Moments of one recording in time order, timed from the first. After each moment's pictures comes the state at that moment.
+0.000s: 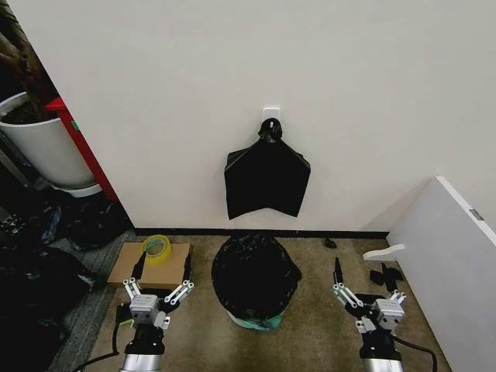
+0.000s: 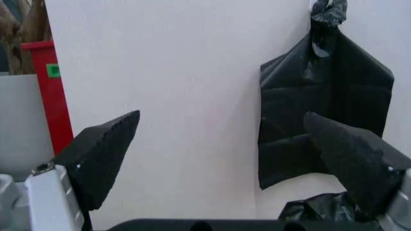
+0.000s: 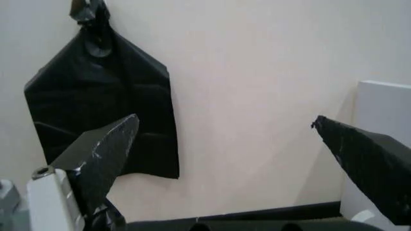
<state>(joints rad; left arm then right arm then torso) 1.85 -1.25 -0.39 -2.19 0.00 -0.48 -0.28 -1.90 1.54 0.52 2.18 0.04 0.45 0.09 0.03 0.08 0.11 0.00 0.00</state>
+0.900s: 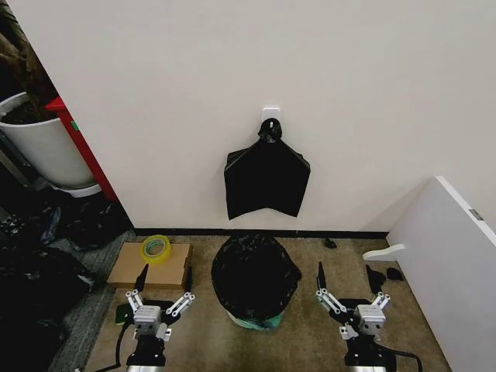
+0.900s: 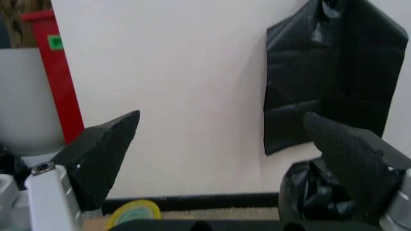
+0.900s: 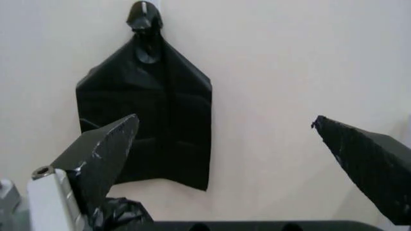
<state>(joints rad) 1.91 -1.27 -0.40 -2.14 0.01 -0.48 -0.29 -1.90 1.57 0.44 2.19 -0.12 0.47 0.07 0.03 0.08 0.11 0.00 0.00</state>
